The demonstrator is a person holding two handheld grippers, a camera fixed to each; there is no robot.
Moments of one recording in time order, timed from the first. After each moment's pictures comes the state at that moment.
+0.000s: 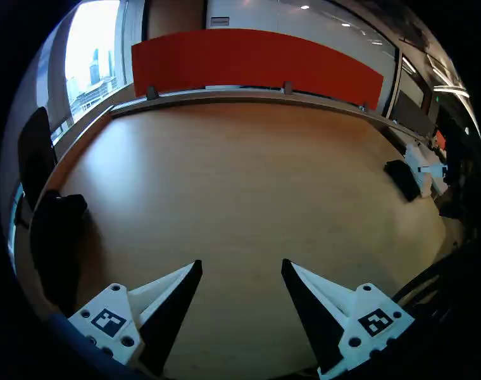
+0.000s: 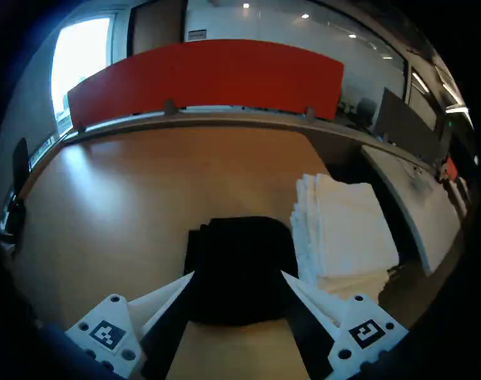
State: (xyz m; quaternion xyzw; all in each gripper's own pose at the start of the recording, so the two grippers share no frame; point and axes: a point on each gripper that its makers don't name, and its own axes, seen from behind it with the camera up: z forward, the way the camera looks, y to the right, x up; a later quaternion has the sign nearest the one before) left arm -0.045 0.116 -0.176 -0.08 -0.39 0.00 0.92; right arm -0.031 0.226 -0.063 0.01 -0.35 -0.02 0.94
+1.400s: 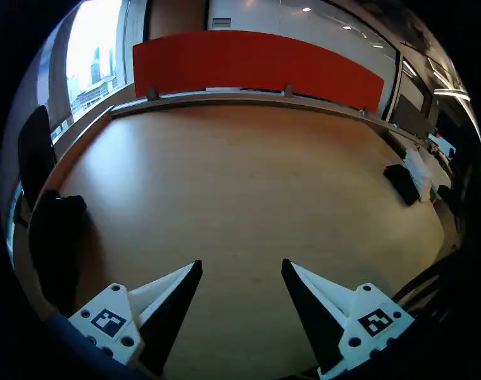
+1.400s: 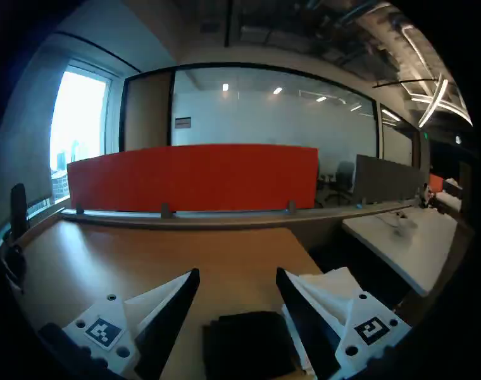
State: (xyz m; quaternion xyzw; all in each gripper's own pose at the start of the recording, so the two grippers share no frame) left arm -0.042 0.118 -0.172 -0.08 -0.38 0.00 0.92; right arm 0.106 0.208 -0.014 -0.03 -0.11 0.00 0.99
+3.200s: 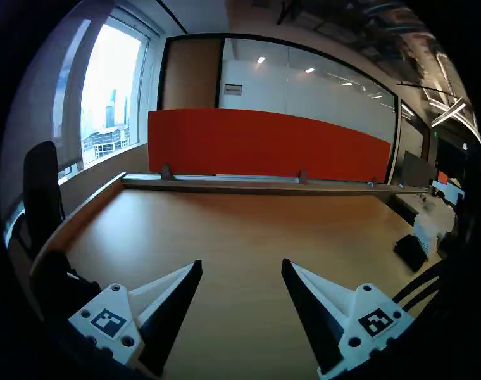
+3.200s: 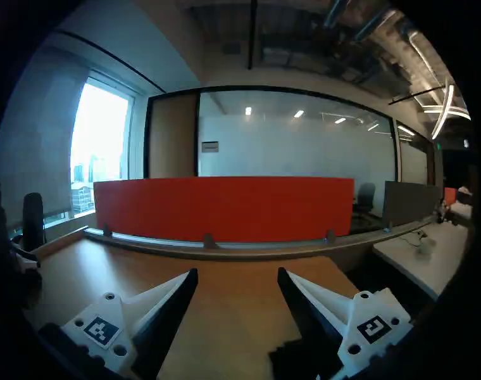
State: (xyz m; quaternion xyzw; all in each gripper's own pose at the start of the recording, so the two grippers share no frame) left arm 0.072 0.080 -0.046 -0.06 -0.18 -0.03 0.98; right arm 0.162 0.067 0.002 0.03 -0.05 0.00 1.00
